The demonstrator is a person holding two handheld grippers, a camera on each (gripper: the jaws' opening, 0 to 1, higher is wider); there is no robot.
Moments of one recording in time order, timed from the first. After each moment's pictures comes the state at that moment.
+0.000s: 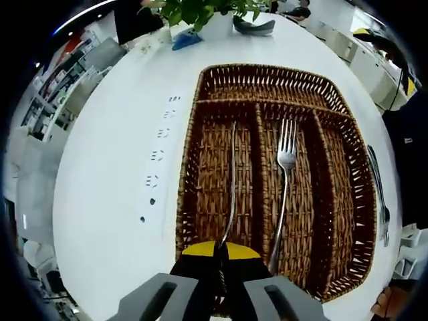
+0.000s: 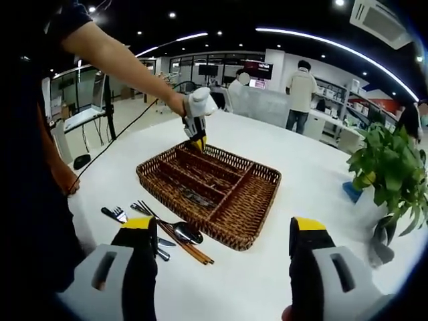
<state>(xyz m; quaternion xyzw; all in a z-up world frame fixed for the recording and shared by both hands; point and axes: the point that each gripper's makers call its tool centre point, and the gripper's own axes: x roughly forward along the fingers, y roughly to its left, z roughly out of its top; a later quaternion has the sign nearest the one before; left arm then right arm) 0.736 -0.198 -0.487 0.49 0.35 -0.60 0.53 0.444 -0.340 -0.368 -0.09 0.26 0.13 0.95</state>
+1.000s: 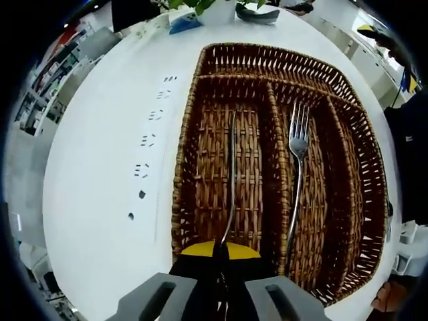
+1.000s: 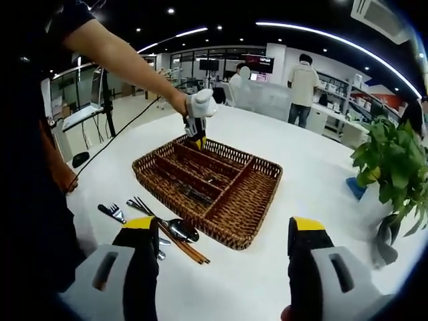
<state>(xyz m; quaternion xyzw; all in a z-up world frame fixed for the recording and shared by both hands) 0.738 -0.196 -0.506 0.50 0.38 -0.60 0.50 0.453 -0.347 -0.379 -0.09 0.27 0.14 0.95</state>
